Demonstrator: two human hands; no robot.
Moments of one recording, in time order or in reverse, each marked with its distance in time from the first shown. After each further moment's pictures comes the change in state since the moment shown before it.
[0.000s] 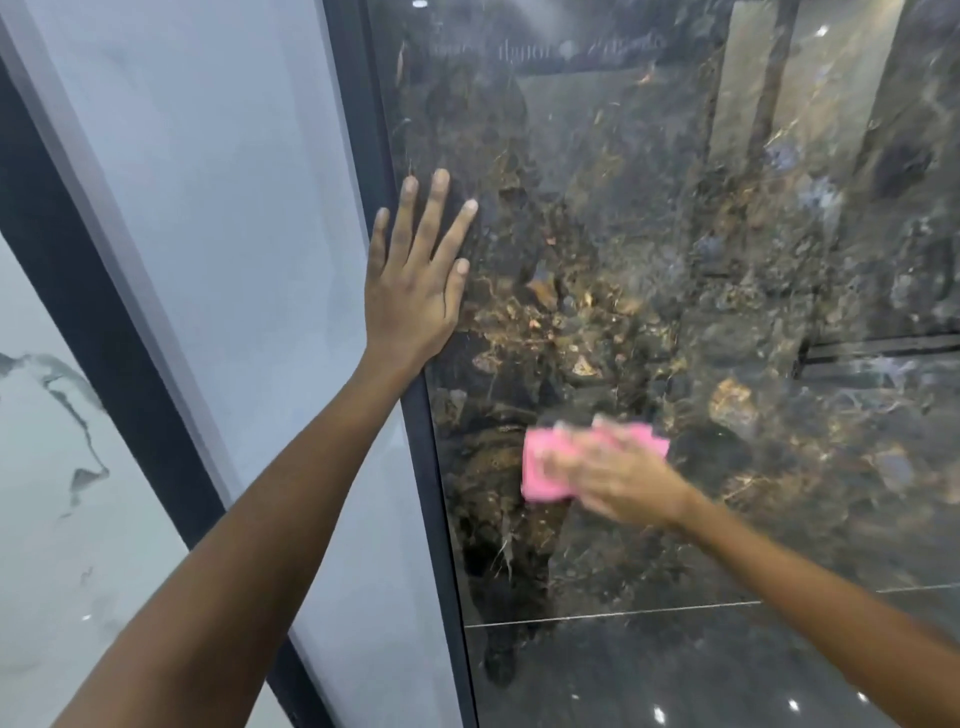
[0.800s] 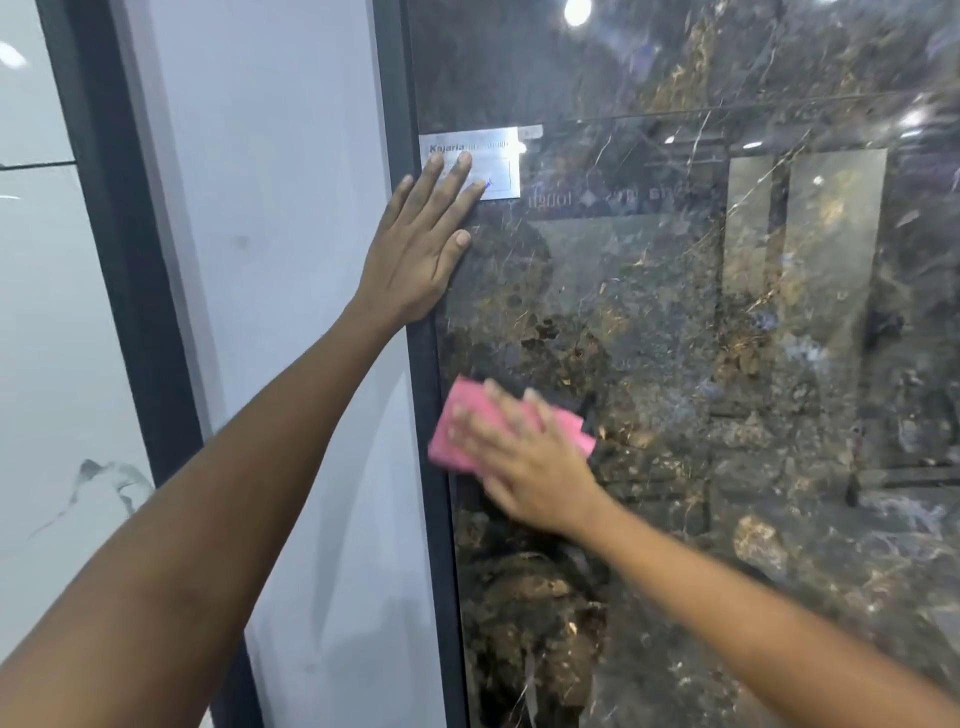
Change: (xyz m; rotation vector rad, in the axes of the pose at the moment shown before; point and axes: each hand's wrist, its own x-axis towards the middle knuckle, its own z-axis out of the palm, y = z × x) left_hand 0.153 -0.070 -0.051 -0.033 0.040 0.203; right_hand 0.177 0.058 -0.048 -0.068 0.236 0.221
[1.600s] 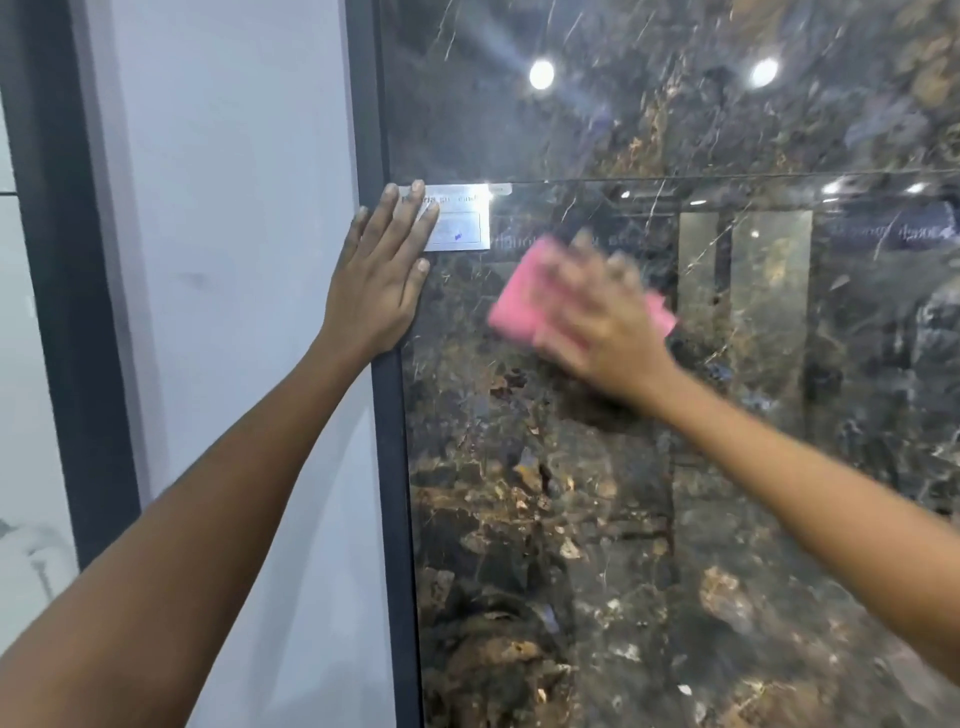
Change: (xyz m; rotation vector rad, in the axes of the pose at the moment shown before) left_hand 0.012 -0.007 0.005 0.034 0.094 -0.094; right_hand 0.061 0.167 -0.071 -0.081 0.221 0.121
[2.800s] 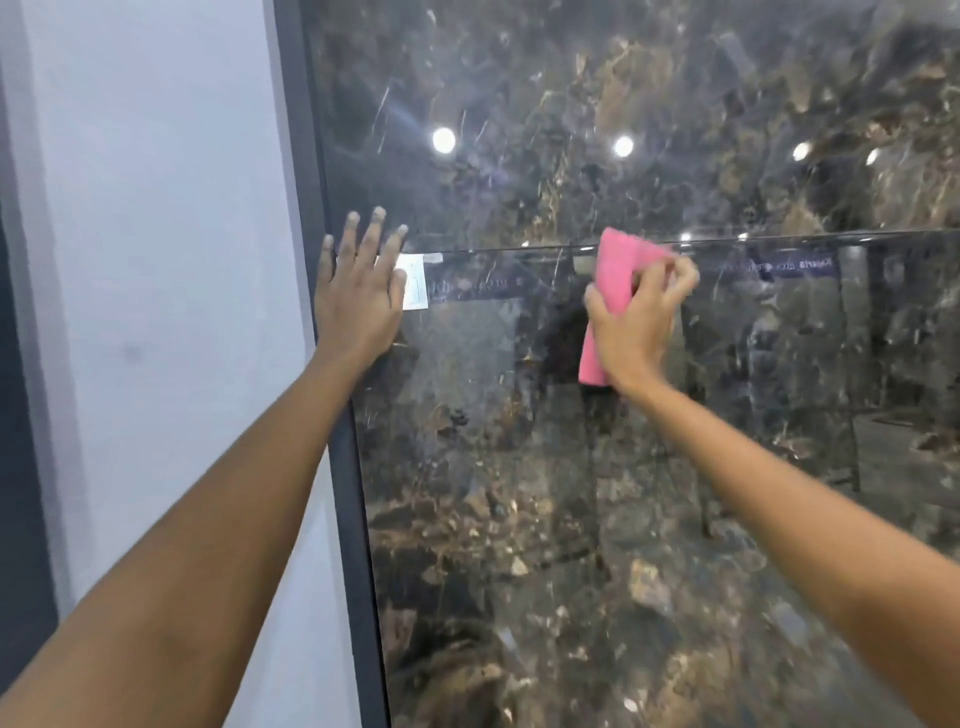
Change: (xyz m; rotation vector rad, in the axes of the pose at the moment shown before) left_hand 0.051 0.033 -0.010 -0.140 -0.038 -0.191; right_hand 0.017 0.018 -0.095 0.120 0.263 1.065
